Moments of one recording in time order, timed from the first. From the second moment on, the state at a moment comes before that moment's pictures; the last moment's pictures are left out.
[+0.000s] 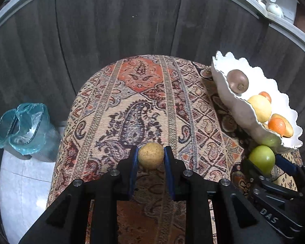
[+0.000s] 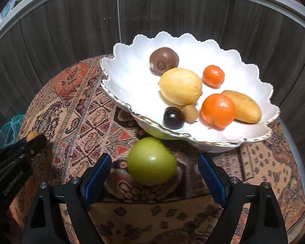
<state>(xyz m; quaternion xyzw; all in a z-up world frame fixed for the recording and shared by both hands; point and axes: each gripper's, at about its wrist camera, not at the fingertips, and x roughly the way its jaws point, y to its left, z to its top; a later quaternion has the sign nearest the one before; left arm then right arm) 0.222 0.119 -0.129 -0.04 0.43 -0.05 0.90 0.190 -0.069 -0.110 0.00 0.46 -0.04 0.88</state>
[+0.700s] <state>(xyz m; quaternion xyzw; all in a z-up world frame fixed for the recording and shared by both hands) 0.205 0.100 -0.112 -0.03 0.43 -0.06 0.90 0.177 -0.073 -0.101 0.02 0.46 -0.03 0.89</state>
